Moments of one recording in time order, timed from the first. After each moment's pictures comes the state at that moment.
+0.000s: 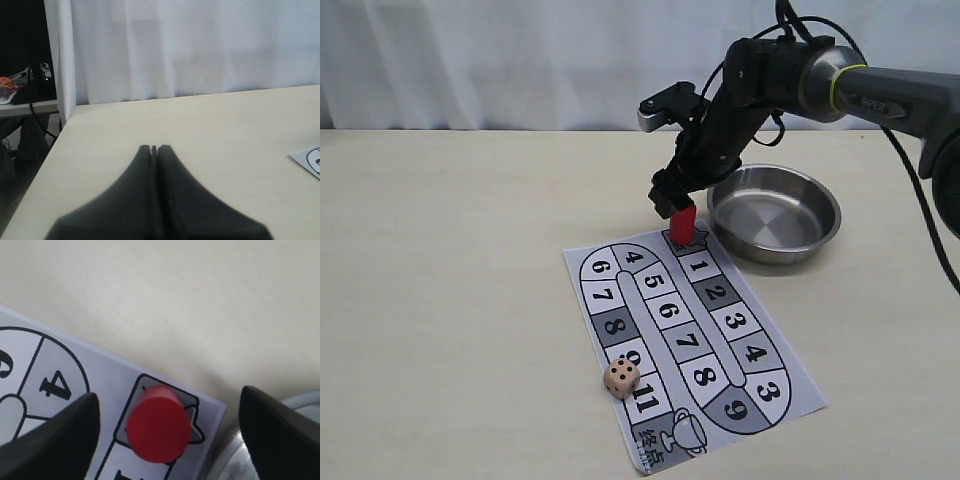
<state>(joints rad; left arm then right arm) -0.02 0.00 0.00 -0.01 0.21 0.11 0.34 2.31 -1.92 0.14 0.89 -0.47</state>
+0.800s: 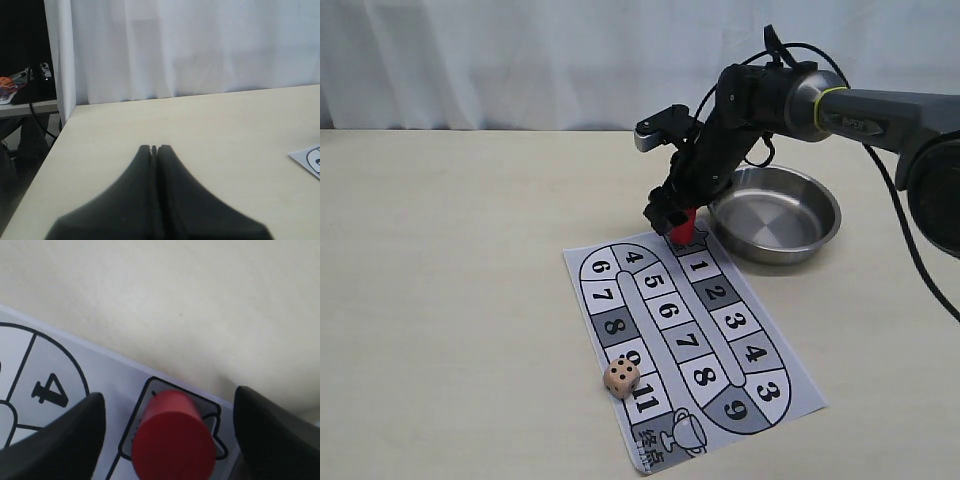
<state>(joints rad) -0.02 0.00 0.00 -0.01 0.21 0.11 0.34 2.37 -1.92 0.17 0.87 -0.48</state>
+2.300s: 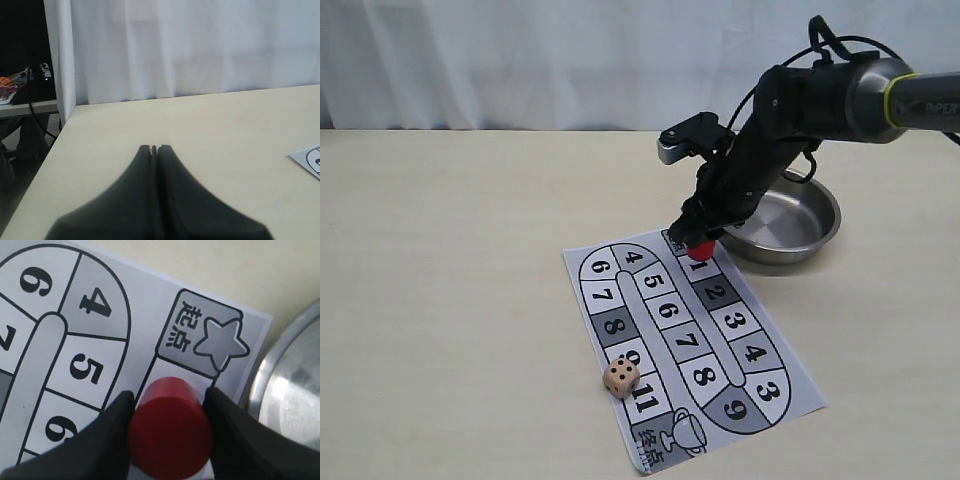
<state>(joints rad) -0.02 0.00 0.00 -0.01 0.21 0.11 0.34 2.11 -1.54 0.19 0.75 -0.48</state>
